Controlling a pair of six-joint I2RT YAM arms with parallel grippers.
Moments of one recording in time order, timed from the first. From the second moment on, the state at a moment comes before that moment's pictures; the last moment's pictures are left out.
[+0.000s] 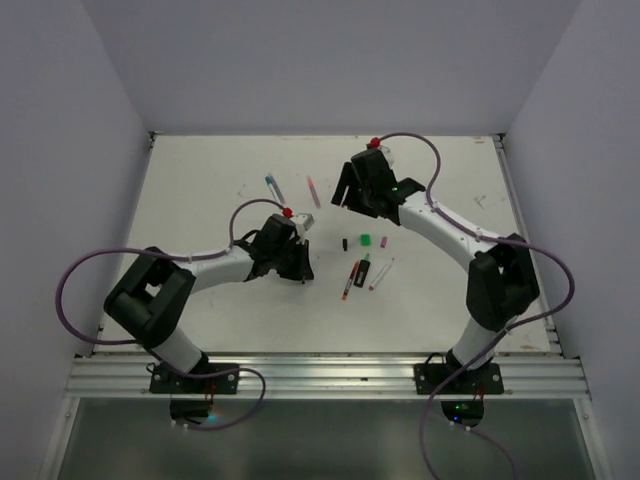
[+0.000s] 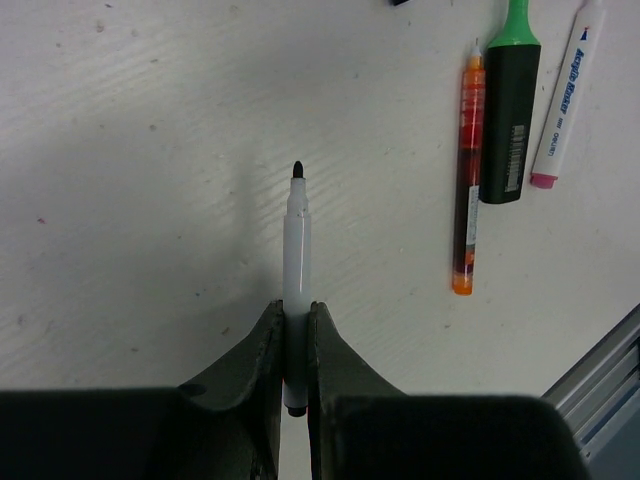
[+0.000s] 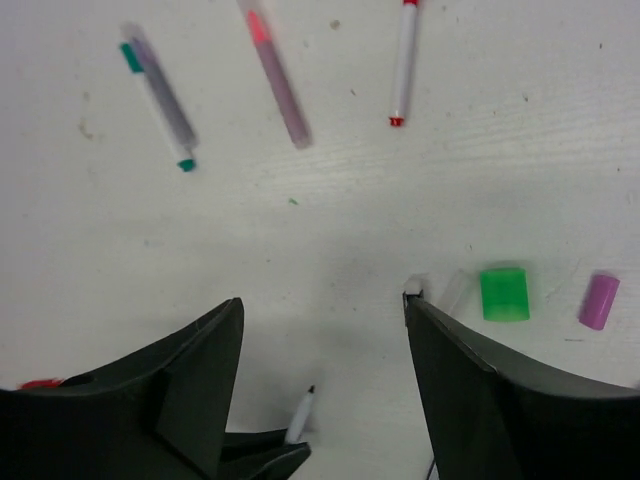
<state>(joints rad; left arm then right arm) -0.61 1.59 0.77 -0.07 0.25 -0.44 0.56 1.78 1.40 -0.45 0.17 0.77</state>
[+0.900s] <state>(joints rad) -0.77 1.81 0.94 0.06 0.21 -0.59 0.47 1.45 1.13 -0.36 0.19 0.72</state>
